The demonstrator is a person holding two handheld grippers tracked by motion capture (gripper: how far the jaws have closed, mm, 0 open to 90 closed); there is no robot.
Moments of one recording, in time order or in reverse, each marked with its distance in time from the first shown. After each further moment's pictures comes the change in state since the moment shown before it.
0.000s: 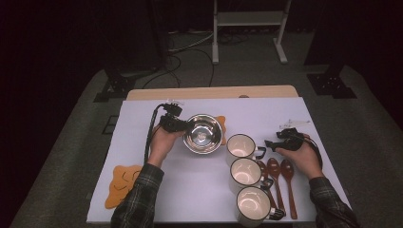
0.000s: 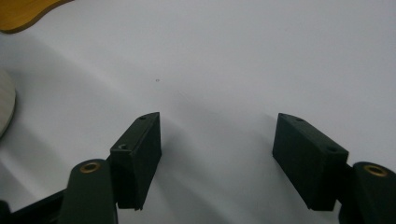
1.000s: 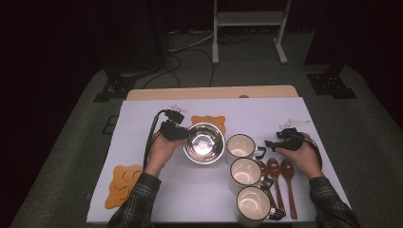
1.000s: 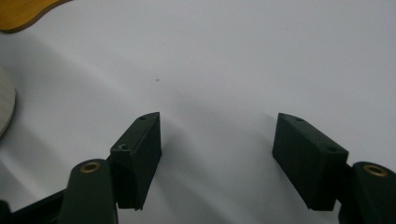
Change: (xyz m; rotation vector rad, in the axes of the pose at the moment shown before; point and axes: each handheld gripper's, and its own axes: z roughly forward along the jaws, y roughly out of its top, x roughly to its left) left arm -0.025 -0.015 -0.015 0.042 -0.025 0.062; right arm 0.000 0.000 0.000 0.001 0.000 0.001
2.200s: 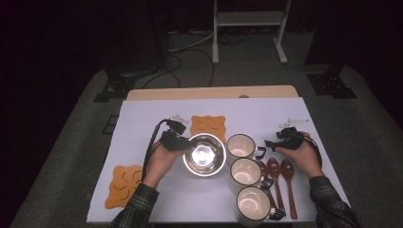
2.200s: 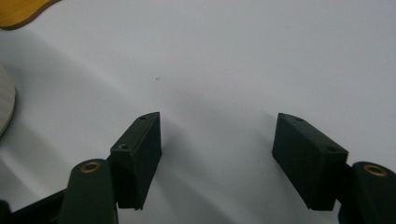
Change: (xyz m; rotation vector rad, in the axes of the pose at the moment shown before) left arm -0.020 -0.022 -0.003 0.039 -0.010 0.035; right arm 0.000 0.003 0.000 0.021 0.003 -0.004
